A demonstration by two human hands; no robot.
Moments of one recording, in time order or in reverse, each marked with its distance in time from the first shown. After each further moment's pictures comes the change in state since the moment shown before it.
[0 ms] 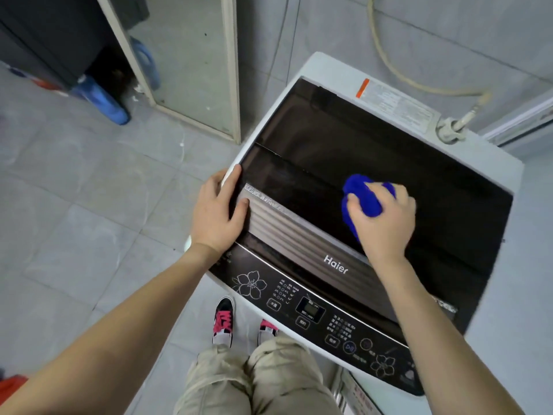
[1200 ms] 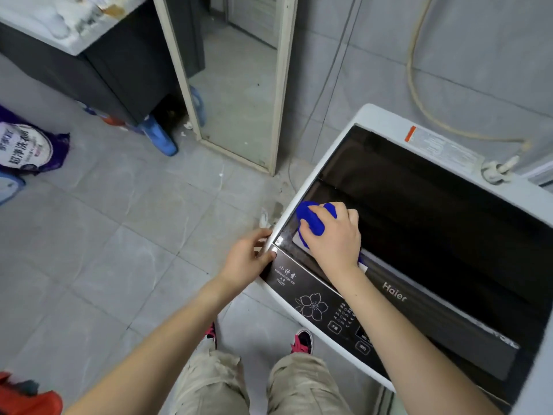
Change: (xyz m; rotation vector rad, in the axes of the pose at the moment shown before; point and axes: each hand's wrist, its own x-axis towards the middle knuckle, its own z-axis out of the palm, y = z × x) left_hand -0.033 -0.039 -0.067 -0.427 -0.299 -0.305; right_hand -0.043 -0.145 0.080 -0.052 -0.168 -0.257
